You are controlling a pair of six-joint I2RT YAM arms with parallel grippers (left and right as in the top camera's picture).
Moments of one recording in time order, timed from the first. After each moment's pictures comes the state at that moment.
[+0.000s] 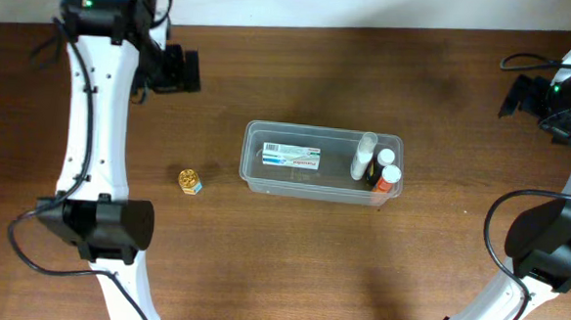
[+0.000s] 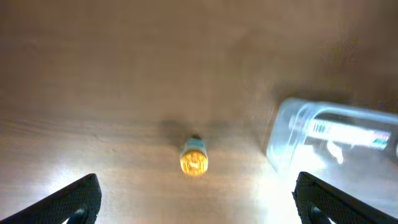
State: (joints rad) left arm -0.07 2.16 2.51 -1.69 0.00 -0.16; right arm -0.42 2.08 2.21 -1.51 -0.07 0.11
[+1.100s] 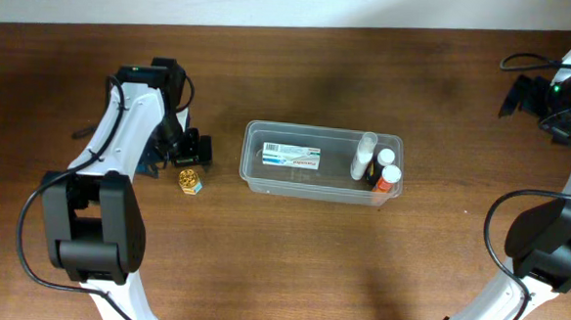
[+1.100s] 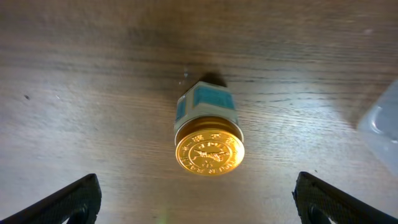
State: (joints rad) left arm -0.07 2.02 1.62 -1.31 0.03 -0.21; right arm -0.42 2.08 2.21 -1.51 -0.07 0.11
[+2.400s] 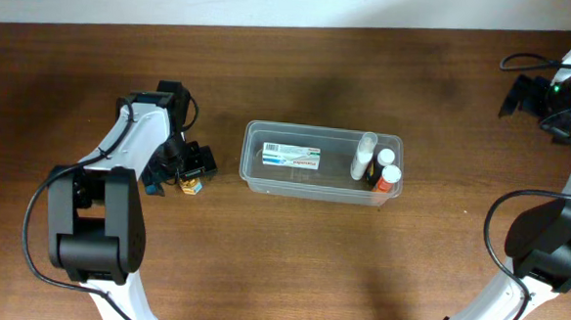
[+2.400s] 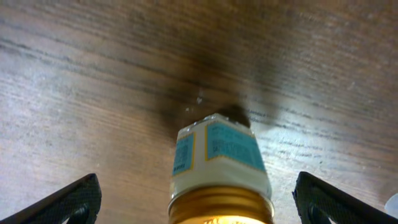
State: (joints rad) left arm -0.07 2.02 1.43 -1.10 0.03 -0.43; right arm -0.42 2.08 2.21 -1.51 -0.07 0.11
